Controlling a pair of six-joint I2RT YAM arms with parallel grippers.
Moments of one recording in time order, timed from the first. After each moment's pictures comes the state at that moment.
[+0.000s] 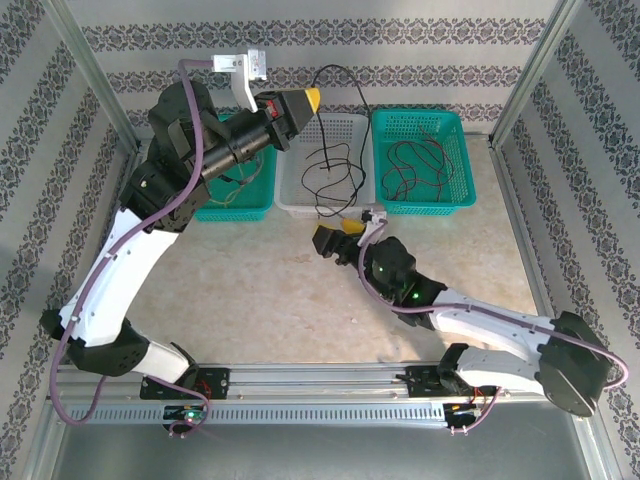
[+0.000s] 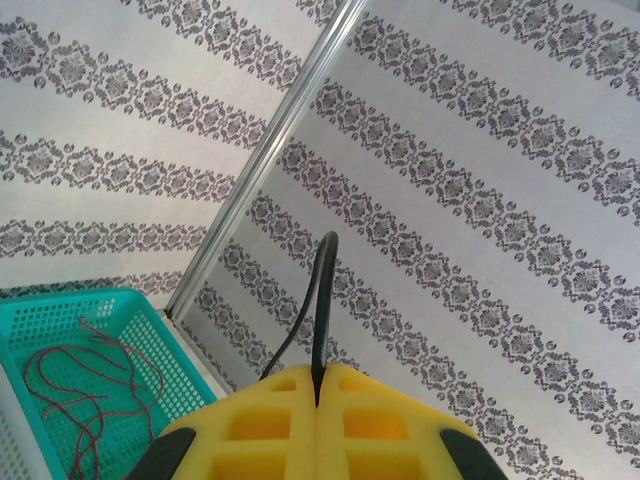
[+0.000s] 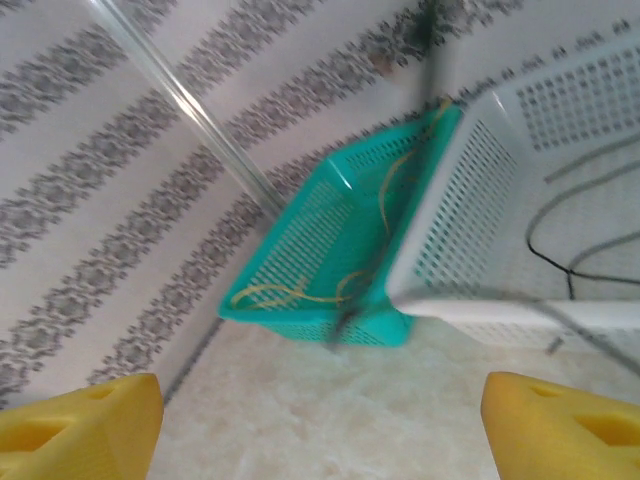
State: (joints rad) left arm -0.64 1.47 2.04 -0.48 0.22 -0.58; right arm 0.90 1.10 0.59 0.46 0.28 0.65
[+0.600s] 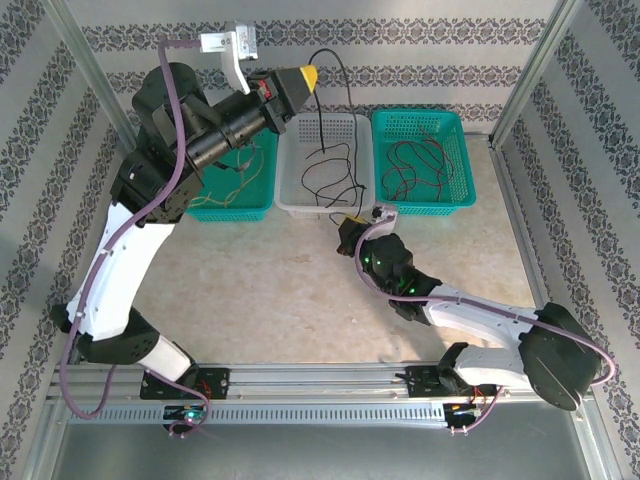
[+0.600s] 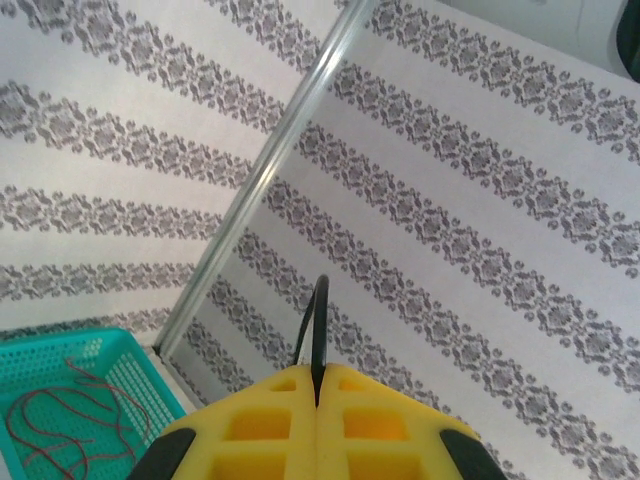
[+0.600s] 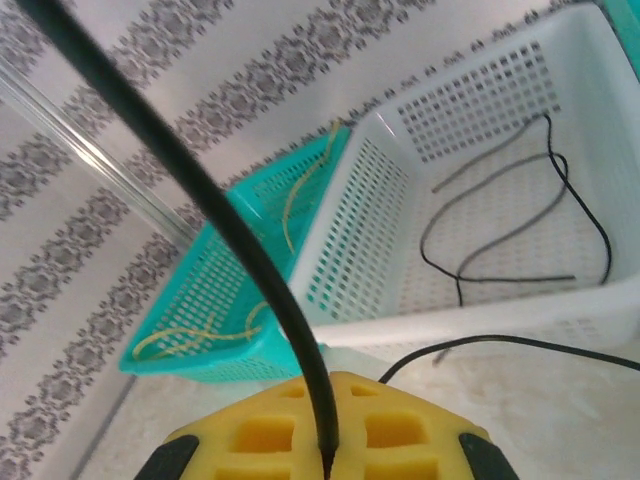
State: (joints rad) left arm -0.64 1.57 2.30 -0.58 0.19 -0.58; right arm 0.81 1.21 0.54 0.51 0.35 0.72
